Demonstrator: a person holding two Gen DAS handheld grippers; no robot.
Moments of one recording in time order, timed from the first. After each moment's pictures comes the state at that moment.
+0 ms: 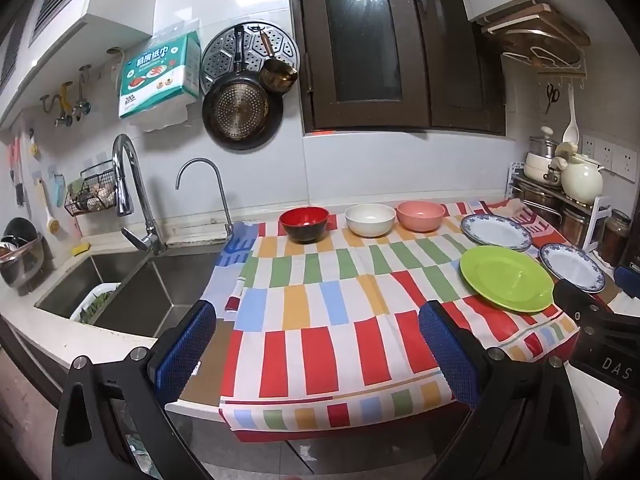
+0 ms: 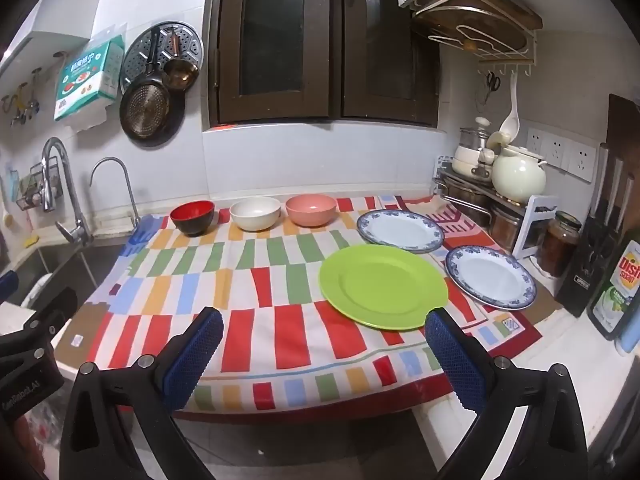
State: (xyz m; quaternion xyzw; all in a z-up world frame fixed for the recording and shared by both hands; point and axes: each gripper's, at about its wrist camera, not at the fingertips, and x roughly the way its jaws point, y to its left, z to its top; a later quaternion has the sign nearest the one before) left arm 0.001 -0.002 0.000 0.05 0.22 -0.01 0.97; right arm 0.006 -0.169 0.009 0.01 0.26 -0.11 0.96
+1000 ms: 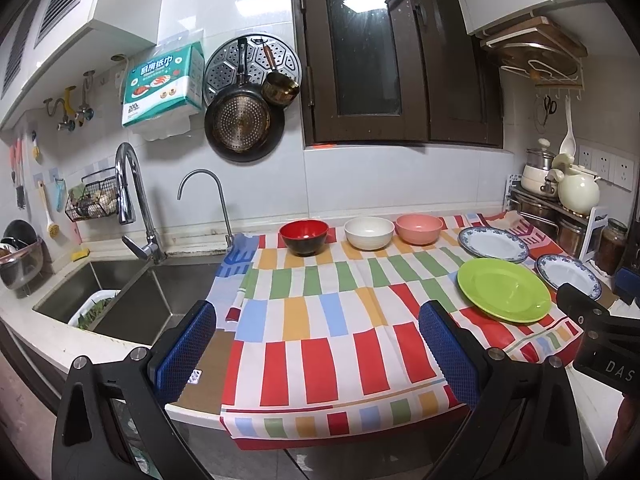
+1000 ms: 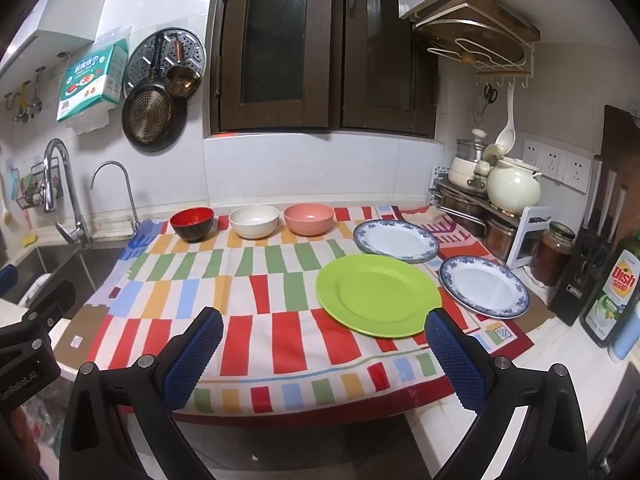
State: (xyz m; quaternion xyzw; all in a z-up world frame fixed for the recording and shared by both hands) left arm -0.006 0.004 0.006 0.04 0.19 -0.01 0.98; right arm -0.004 -0.172 0.020 0.00 0.25 -0.11 0.96
